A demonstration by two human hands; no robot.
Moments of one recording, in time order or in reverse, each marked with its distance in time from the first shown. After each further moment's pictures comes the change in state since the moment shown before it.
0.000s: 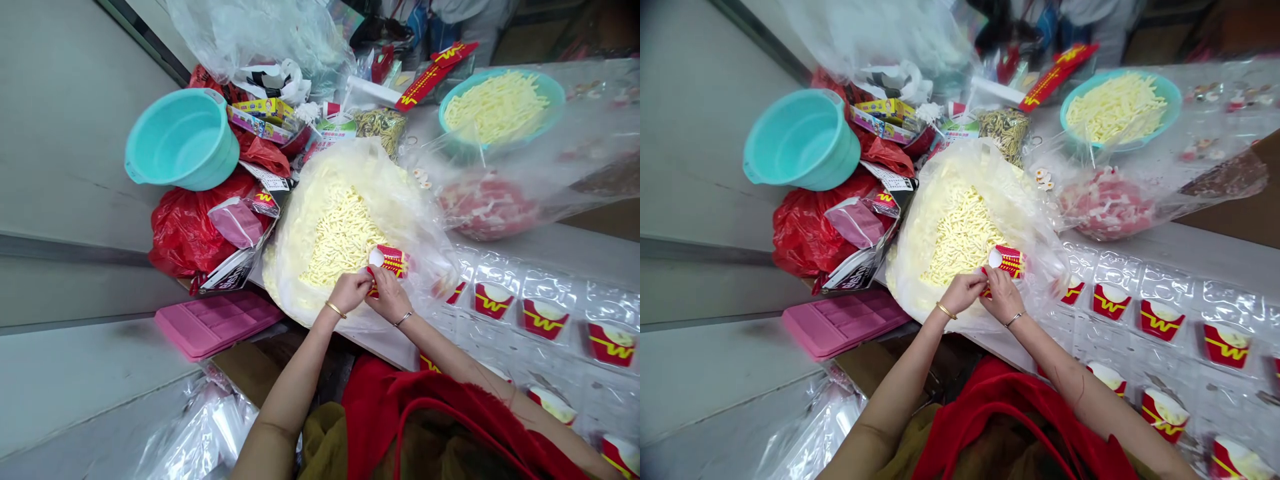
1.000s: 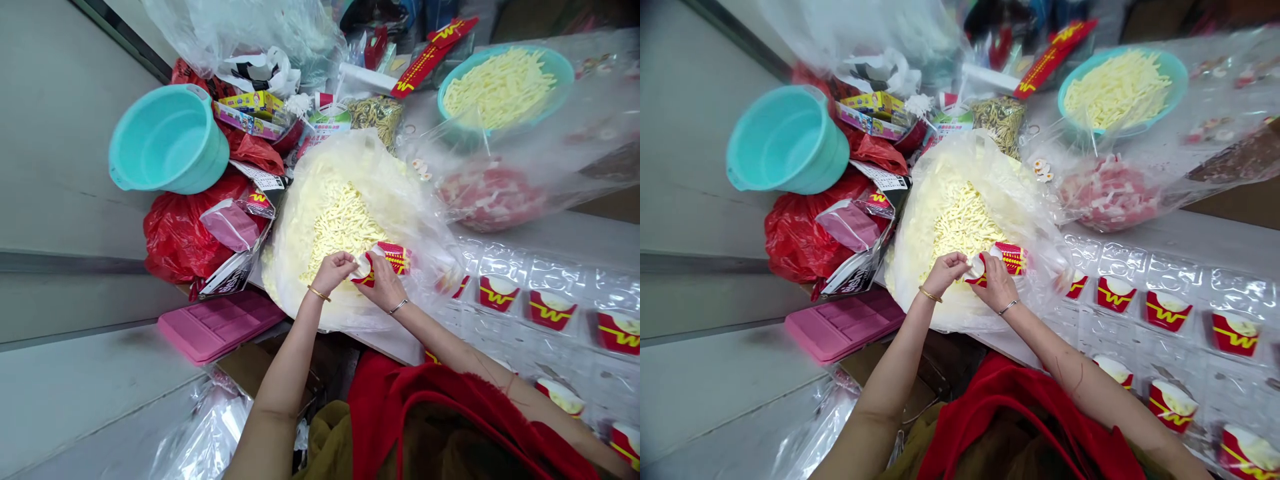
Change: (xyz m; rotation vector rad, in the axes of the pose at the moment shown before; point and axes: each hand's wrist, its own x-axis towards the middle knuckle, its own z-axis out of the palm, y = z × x) left_hand 0.025 -0.005 -0.044 -0.505 -0.005 -0.197; right_hand 0.027 -0.009 0.002 0.066 0.078 0.088
